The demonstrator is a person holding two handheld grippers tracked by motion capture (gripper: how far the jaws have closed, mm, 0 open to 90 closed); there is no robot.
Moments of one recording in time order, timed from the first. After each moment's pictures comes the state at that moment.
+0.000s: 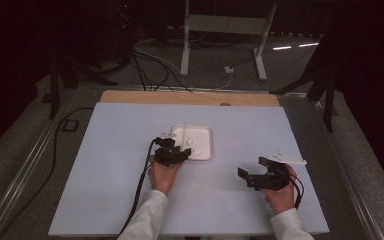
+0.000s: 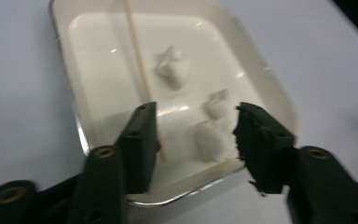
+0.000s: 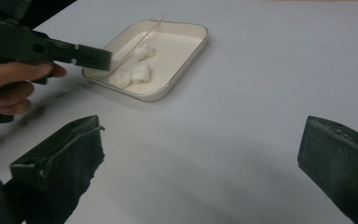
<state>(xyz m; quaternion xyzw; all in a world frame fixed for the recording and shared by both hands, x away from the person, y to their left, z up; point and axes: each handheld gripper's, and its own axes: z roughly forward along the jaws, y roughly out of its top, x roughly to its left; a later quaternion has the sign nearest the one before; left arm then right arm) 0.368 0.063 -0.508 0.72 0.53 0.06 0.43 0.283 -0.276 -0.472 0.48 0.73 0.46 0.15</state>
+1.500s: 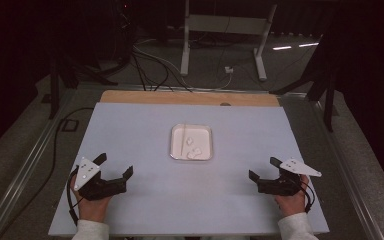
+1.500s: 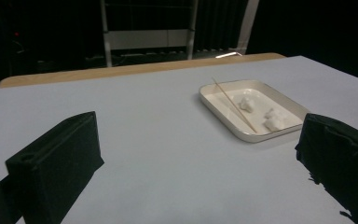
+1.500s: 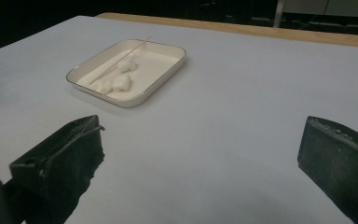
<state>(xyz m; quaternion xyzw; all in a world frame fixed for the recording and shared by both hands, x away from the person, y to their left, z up) 0.241 0.230 -0.469 0.67 0.45 0.29 0.52 0.267 -0.306 -0.481 0.44 0.72 0.49 0.22</state>
